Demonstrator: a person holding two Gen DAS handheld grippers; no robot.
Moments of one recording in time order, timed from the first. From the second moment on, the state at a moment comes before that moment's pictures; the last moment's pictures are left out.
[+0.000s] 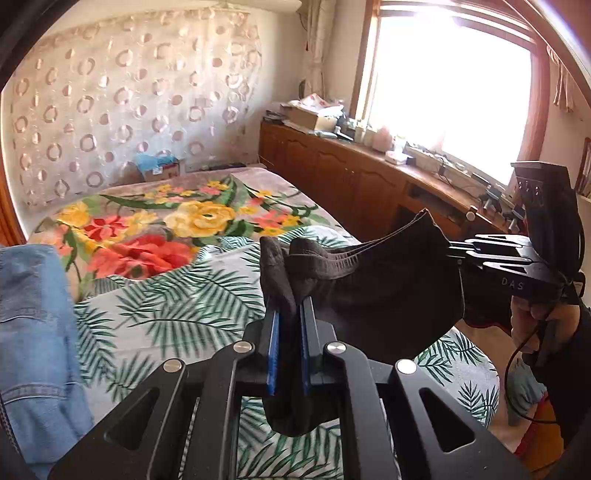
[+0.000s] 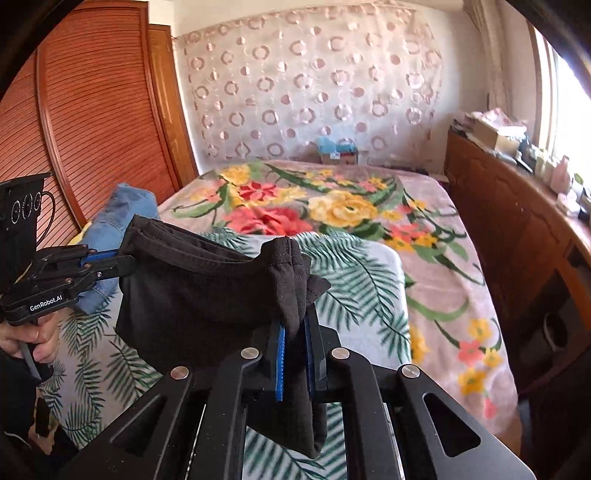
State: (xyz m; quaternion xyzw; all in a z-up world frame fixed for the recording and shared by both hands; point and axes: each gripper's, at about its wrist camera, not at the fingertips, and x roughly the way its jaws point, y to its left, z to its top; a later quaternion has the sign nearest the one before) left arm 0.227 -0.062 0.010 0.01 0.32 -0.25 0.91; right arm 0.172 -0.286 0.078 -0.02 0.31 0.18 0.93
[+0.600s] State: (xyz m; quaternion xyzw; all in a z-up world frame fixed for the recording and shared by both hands) left arm 0.192 0.071 0.042 -0.01 0.27 -0.13 0.95; right arm 0.210 -0.168 0.106 -0.09 0.26 0.28 0.92
